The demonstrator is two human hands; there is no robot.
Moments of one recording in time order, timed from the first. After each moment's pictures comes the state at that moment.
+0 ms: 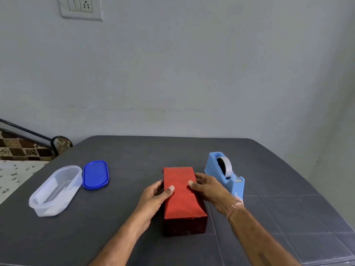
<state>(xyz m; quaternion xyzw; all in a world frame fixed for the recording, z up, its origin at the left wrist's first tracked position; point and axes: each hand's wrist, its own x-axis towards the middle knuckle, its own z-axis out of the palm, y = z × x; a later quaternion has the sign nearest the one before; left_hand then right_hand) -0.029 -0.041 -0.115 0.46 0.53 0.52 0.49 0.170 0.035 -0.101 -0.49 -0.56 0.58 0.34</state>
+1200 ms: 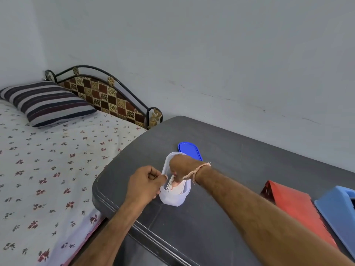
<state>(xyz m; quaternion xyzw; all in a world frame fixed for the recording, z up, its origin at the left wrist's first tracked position) -0.281 -0.135 -0.126 0.30 0.78 0.50 0.20 -0.220 0.023 -0.091 -0.23 -0.96 0.01 -0.15</state>
